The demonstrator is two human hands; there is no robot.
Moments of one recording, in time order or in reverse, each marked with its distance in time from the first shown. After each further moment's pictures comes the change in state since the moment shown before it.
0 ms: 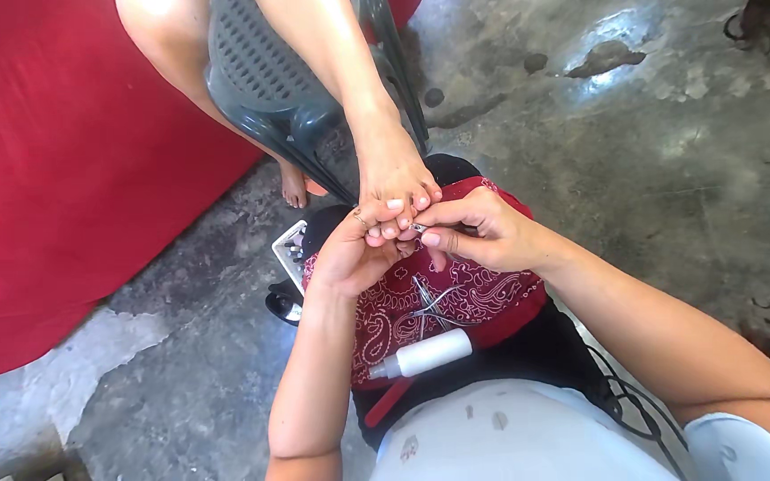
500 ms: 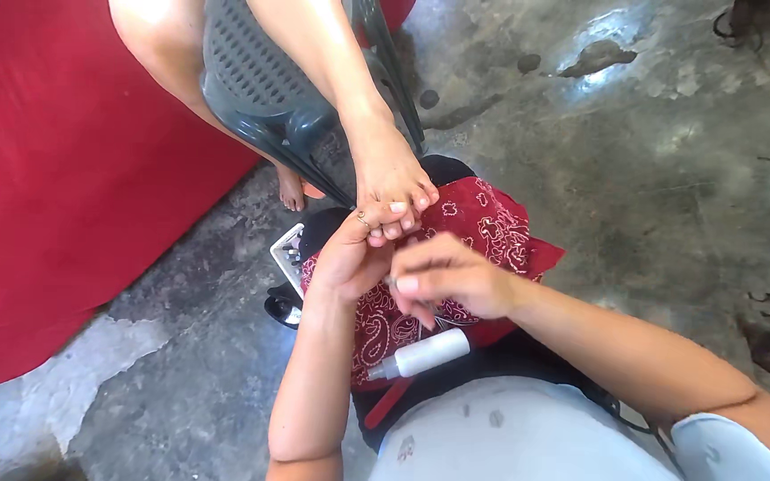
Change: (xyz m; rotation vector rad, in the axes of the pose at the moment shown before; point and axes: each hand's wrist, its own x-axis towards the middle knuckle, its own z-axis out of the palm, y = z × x) left_hand -0.011 -0.007 0.009 0.031 0.018 0.079; right_hand -0.005 -0.023 0.057 0.621 0.091 0.144
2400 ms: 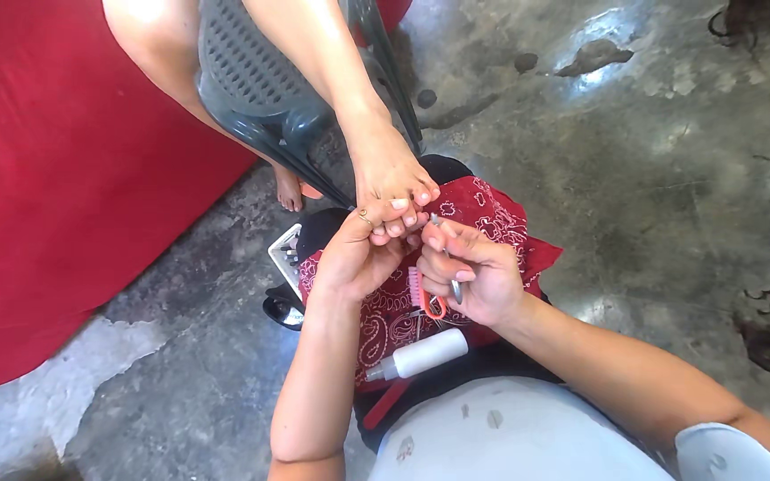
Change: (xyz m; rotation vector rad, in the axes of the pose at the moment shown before) left_hand 0.005 -0.004 0.008 -0.107 0.011 0.022; right_hand -0.017 0.012 0.005 0.647 0.328 0.005
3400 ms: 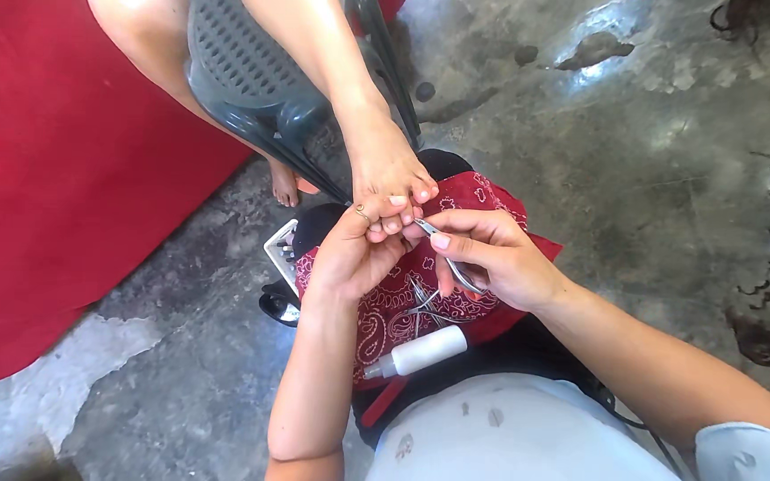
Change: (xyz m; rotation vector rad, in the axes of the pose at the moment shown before) left_hand -0.001 0.002 0.003 -0.022 0.036 -0.023; right_hand -0.006 -0.040 0.007 -0.730 0.083 0.066
